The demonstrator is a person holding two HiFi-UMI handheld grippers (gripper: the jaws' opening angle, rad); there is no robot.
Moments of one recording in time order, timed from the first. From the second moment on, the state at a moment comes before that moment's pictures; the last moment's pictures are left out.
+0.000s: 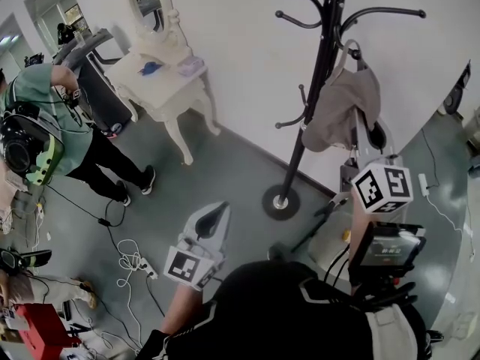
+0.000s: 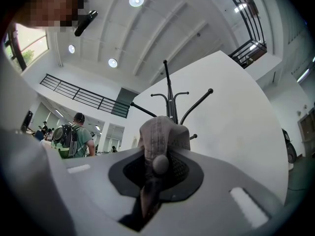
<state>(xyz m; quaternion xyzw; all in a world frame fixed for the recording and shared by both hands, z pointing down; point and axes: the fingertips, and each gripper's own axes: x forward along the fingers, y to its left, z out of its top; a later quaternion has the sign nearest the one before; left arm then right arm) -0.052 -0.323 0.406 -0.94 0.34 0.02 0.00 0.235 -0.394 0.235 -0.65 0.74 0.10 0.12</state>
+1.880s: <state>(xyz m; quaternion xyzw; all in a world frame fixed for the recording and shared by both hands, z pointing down) -0.048 -0.266 0.402 -0.96 0.28 0.02 0.00 0.192 -0.294 0.276 -0.66 0.74 0.06 0.08</state>
